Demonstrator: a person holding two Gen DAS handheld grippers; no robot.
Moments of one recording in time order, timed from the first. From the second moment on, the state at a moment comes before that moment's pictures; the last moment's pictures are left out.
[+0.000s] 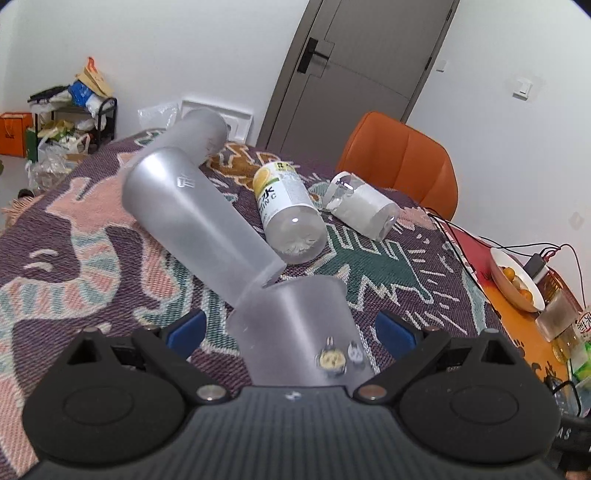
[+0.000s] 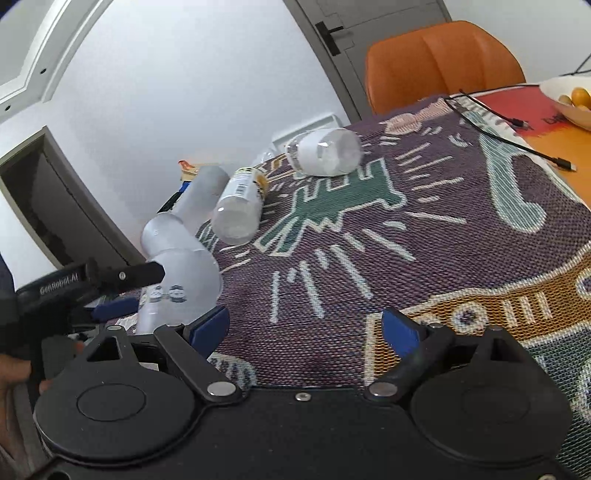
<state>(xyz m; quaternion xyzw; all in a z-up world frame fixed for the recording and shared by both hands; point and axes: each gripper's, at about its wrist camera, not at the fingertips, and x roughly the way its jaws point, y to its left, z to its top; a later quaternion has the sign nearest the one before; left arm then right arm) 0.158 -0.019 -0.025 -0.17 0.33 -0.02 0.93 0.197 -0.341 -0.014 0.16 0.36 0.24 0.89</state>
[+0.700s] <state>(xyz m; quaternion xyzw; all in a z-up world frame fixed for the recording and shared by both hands) 0.169 -0.005 -0.019 -0.25 0.35 -0.05 0.90 0.198 -0.342 -0.010 0.16 0.35 0.24 0.89</state>
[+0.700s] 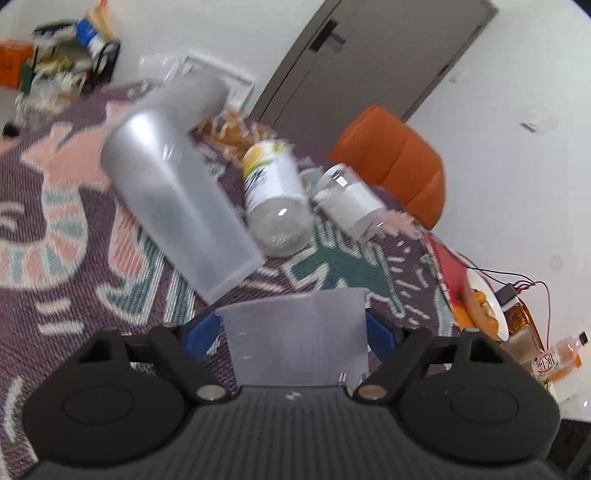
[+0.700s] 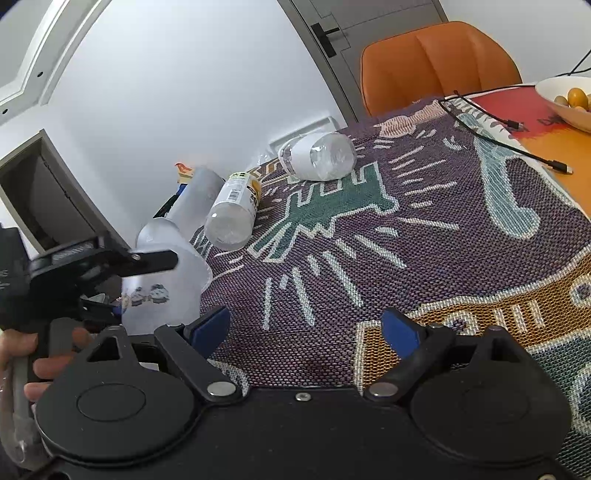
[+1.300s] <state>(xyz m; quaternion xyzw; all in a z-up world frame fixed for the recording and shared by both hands) 0.103 -0.027 0.036 -0.12 0.21 -0.05 0.97 0.179 -0.327 0.011 0.13 0.33 0.26 0.90</state>
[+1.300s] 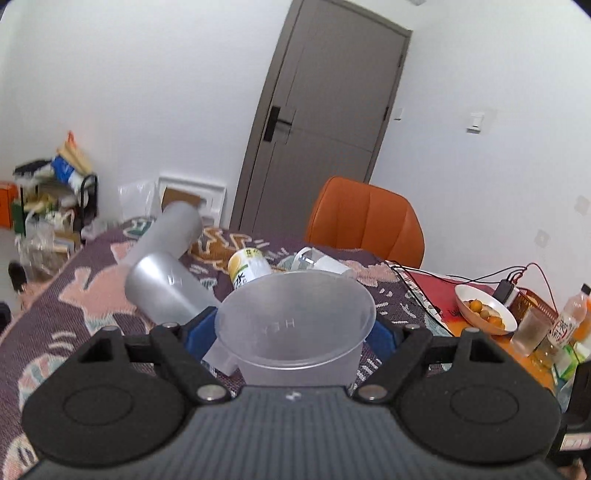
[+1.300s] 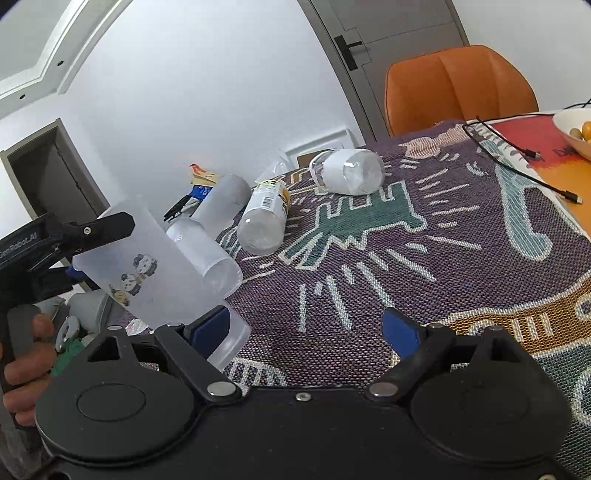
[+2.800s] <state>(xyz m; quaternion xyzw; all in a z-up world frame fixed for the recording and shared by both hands) 0.056 -0.031 0.038 -0.07 0.19 -0.08 0.98 0.160 -0.316 0.024 0.11 0.32 0.26 0.91</state>
